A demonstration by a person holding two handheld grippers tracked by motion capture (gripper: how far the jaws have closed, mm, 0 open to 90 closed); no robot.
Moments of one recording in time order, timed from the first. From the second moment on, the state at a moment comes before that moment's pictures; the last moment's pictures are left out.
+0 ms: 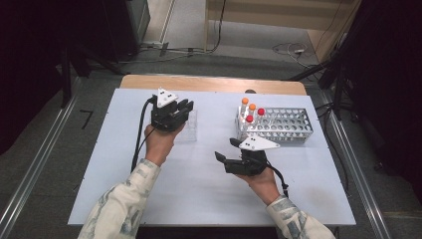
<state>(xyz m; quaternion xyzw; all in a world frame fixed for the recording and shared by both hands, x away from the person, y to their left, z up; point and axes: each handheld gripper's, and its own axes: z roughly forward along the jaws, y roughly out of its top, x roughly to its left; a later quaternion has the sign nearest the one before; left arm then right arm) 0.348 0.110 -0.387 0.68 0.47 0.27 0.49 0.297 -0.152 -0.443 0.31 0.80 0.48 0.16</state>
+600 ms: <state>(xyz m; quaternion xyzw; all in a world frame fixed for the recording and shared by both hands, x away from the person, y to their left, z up) 0.350 0.101 -0.410 0.69 0.47 0.28 0.46 0.297 -0.153 -0.444 0.31 0.80 0.49 0.16</state>
